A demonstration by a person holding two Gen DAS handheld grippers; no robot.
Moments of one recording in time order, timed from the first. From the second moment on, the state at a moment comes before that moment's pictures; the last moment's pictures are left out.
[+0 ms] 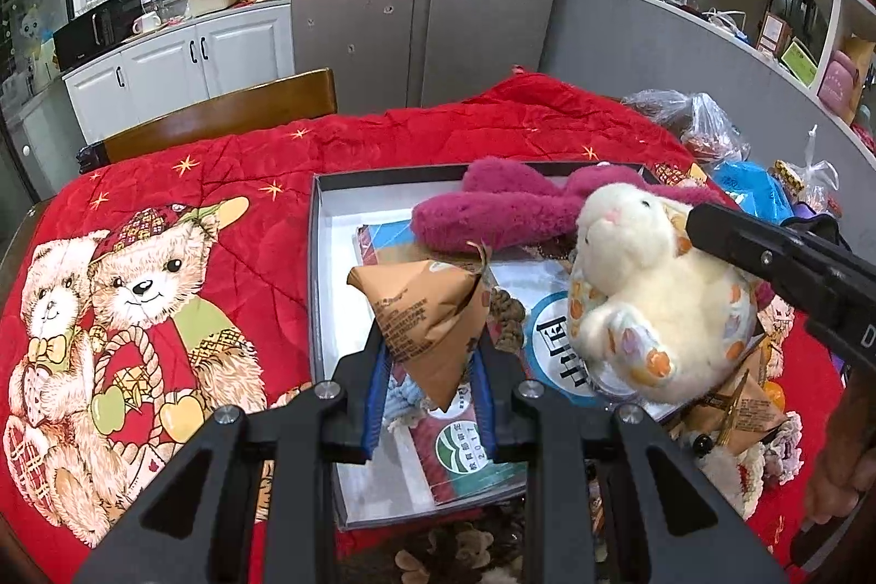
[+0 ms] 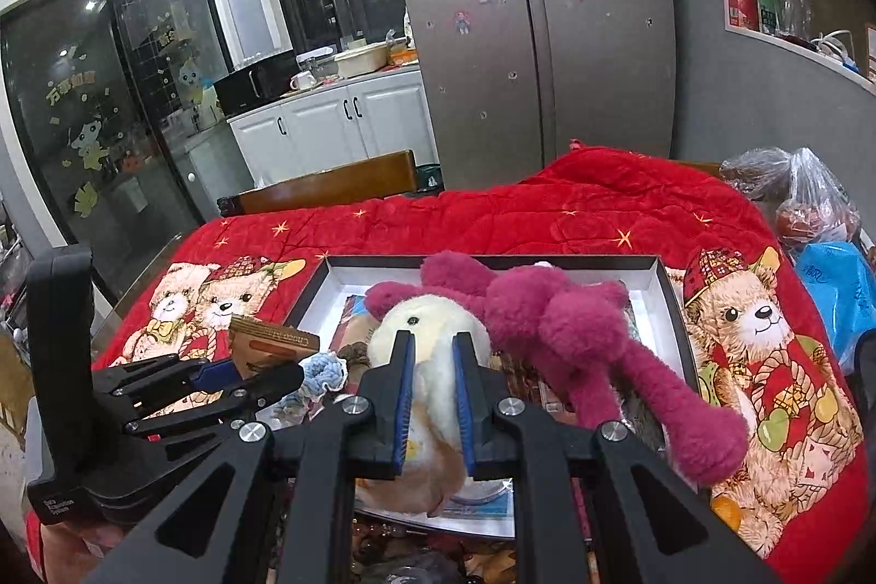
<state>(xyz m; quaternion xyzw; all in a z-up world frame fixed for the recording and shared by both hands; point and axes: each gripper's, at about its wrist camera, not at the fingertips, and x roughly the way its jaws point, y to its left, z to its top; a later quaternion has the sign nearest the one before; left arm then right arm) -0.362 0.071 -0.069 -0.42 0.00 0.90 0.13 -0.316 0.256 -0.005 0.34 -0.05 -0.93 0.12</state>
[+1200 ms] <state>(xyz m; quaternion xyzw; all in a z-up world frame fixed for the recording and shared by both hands) -0.347 0.037 -0.016 -0.38 0.00 0.92 0.09 -0.295 0.261 0.030 0.32 -0.05 -0.94 0.14</state>
